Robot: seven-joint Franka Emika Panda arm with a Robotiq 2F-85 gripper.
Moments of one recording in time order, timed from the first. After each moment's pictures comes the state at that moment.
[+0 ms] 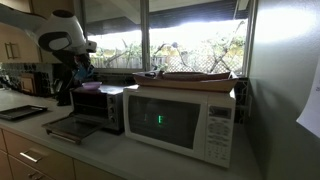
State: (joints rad) arm 0.14 -0.55 0.08 -2.32 0.61 2.42 -0.07
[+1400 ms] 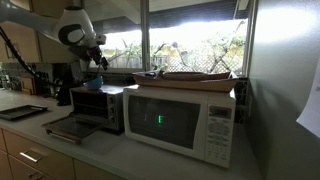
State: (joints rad) arm 0.12 -0.38 0.07 -2.10 0.35 2.42 0.12
